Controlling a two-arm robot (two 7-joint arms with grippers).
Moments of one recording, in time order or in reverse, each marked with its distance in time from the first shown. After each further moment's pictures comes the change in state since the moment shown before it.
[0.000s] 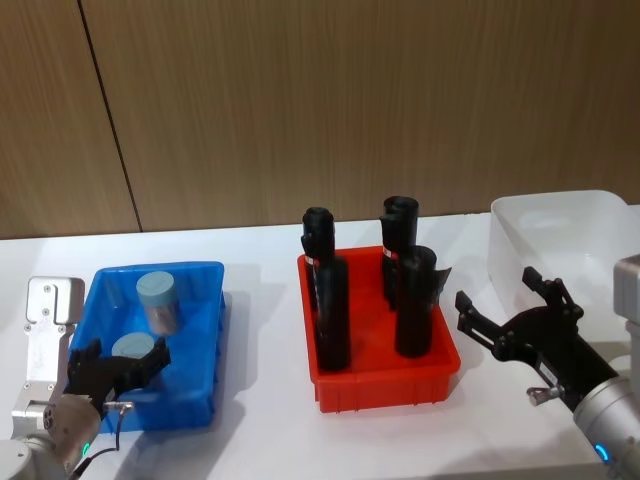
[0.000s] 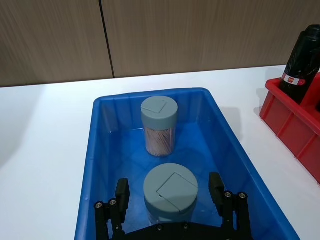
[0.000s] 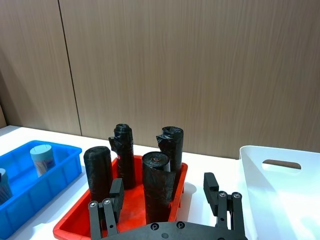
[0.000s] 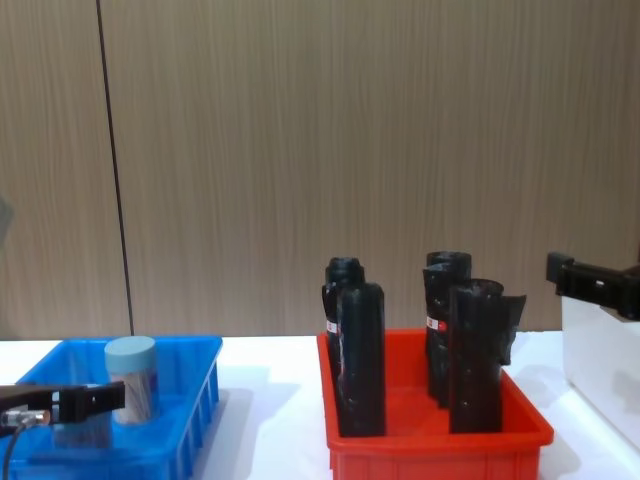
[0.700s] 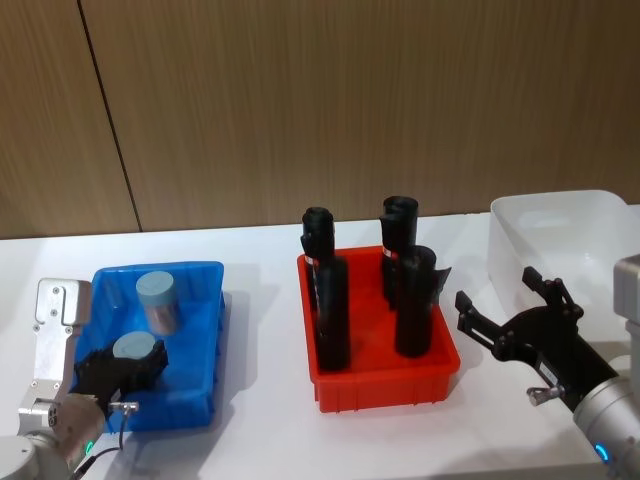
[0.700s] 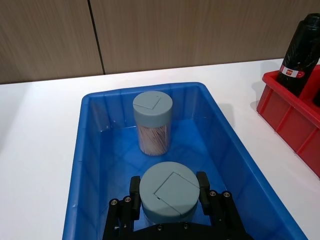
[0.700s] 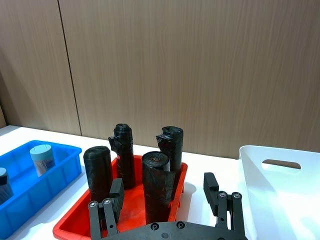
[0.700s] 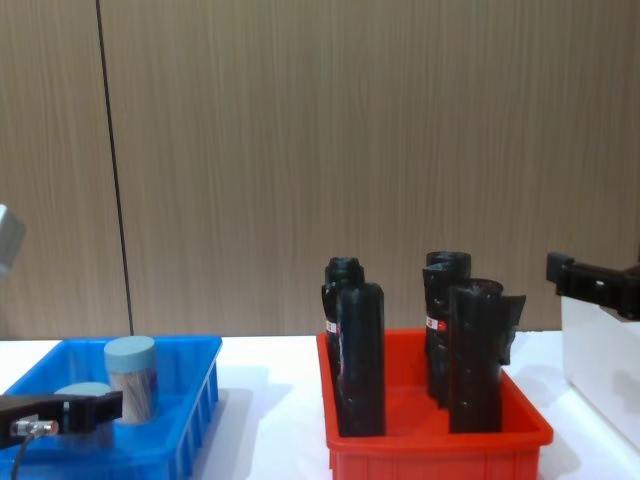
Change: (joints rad) left arm -0.043 -0.021 -0.002 0.093 0.029 -0.021 -0.077; right arm 0.000 0.000 0.000 0.000 0.000 0.000 0.000
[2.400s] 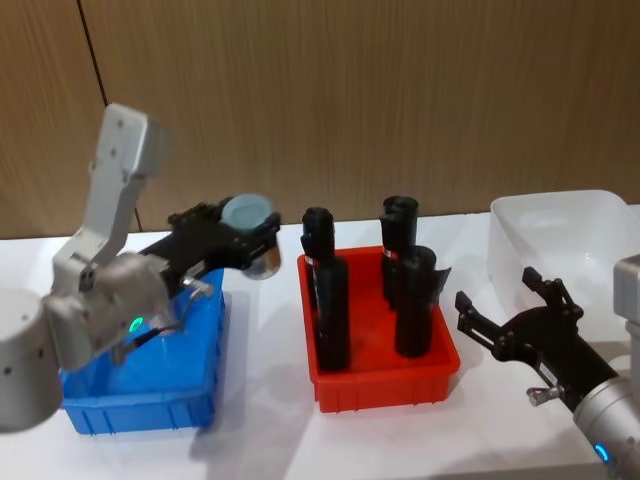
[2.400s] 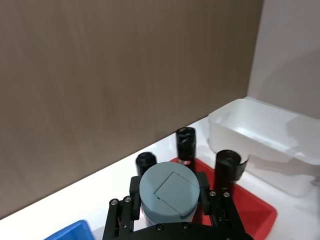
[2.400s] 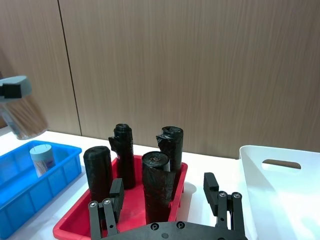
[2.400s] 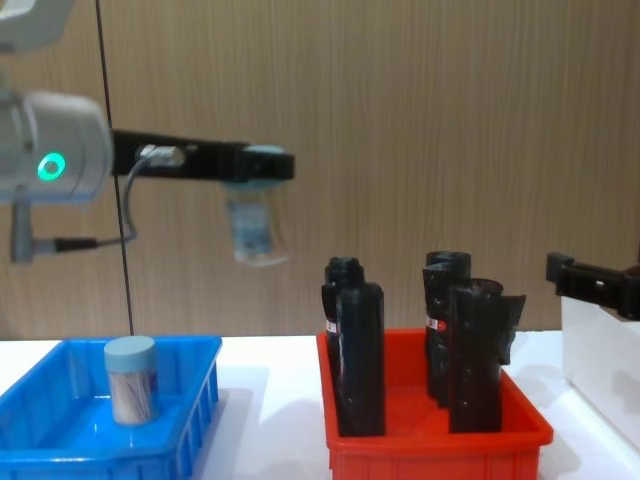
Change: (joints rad) left arm -0.110 -0.005 -0.003 -0.376 0.066 0.237 -0.302; right arm 0.000 0.000 0.000 0.000 0.000 0.000 0.000
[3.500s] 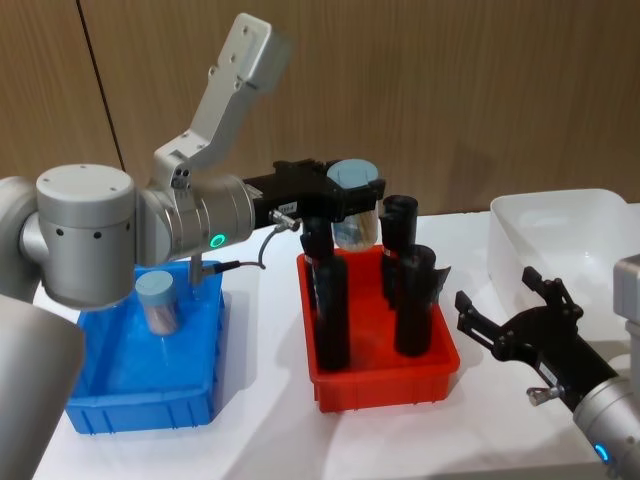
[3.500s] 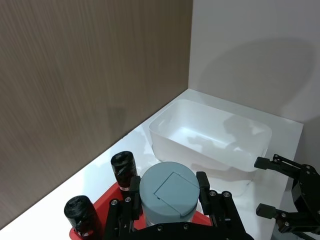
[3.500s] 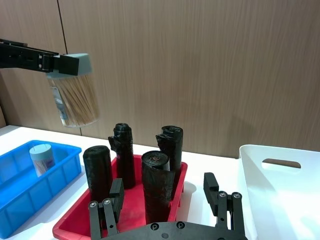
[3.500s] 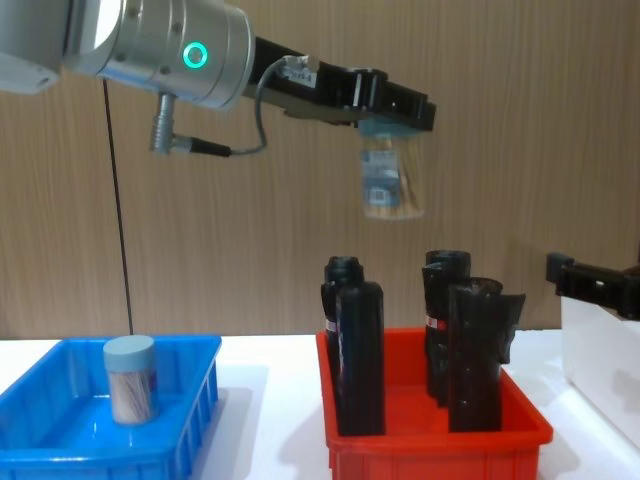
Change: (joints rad) left arm -0.280 -0.151 0.078 0.166 0.109 0.216 -0.256; right arm 0.000 0.000 0.000 0.000 0.000 0.000 0.000
